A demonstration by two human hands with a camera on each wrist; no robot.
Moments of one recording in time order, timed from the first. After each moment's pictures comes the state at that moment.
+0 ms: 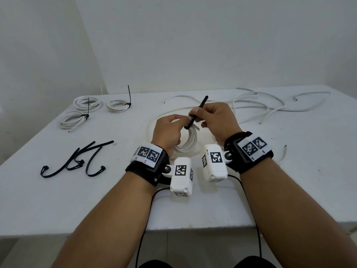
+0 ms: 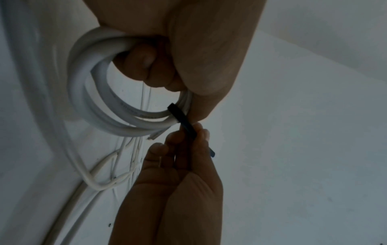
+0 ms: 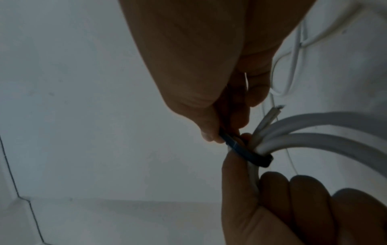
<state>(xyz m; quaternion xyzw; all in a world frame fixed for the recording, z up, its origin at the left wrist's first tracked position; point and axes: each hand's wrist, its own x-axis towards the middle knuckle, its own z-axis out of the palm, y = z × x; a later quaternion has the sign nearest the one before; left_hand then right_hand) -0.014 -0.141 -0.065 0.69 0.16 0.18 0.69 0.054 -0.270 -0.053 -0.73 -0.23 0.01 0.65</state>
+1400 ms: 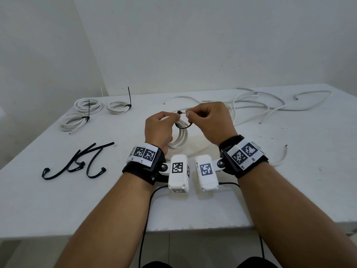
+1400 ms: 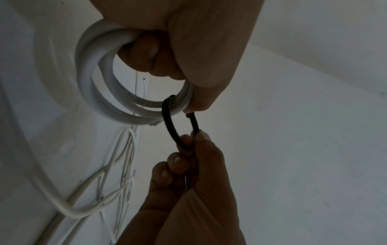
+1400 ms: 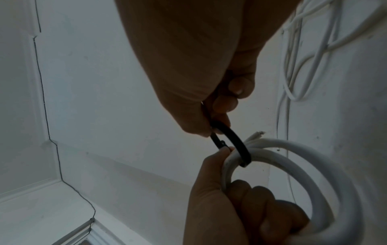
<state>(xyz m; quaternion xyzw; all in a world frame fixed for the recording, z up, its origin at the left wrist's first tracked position) -0.012 -0.129 -0.062 0.64 0.21 0.26 0.69 0.042 -0.266 -0.050 -0.76 -0.27 -0.08 0.58</state>
